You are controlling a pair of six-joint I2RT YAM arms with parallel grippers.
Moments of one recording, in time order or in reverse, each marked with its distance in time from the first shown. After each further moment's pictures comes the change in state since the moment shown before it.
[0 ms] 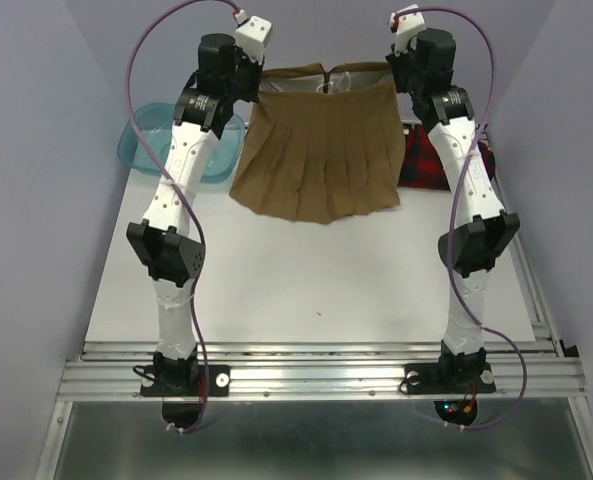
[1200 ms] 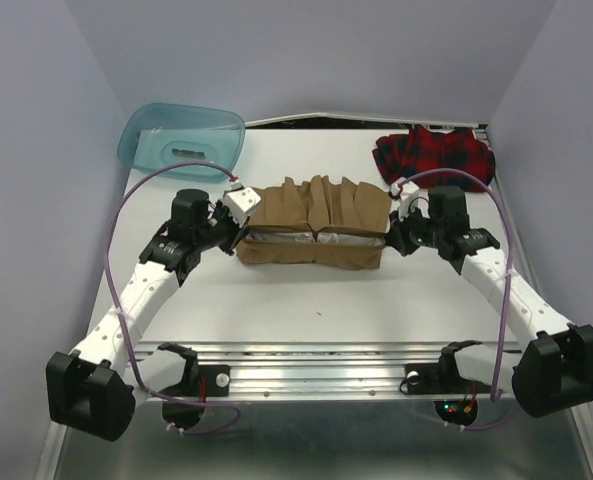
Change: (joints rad) left arm 0.011 -1.004 -1.619 0.354 0.287 0.208; right arm 0.005 -0.991 -1.666 0.208 -0.542 0.080
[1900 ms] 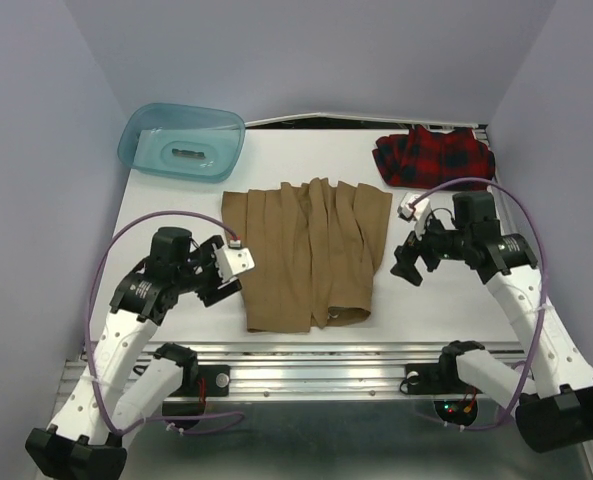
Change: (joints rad) left arm -0.002 -0.317 -0.080 -0.487 0.040 0.431; right arm -0.043 -0.155 0.097 -0.470 -0.228 -0.325
